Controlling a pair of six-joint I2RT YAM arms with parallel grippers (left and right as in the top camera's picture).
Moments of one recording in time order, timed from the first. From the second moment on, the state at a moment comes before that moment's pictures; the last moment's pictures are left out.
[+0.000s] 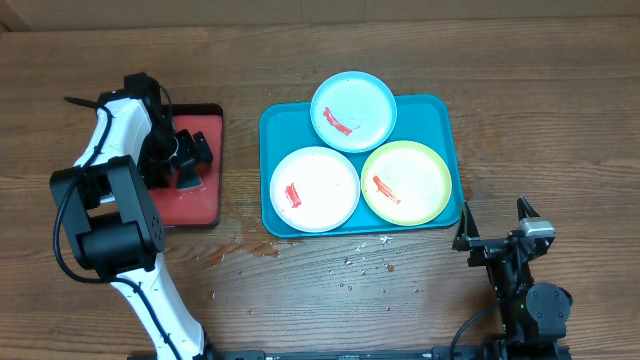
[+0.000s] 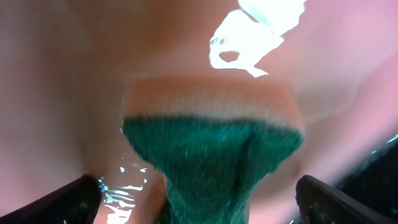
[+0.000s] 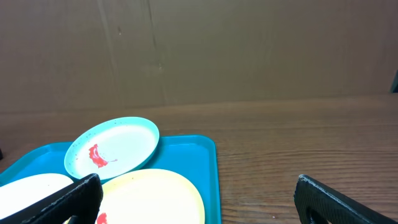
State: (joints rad) left arm 0.22 2.17 1.61 -1.07 0.08 -0.26; right arm 0.02 0.01 0.02 -0.03 -0.07 0.09
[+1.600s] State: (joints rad) left arm 0.22 1.66 1.63 -1.08 0.08 -0.28; right arm 0.02 0.01 0.02 -0.03 -0.07 0.09
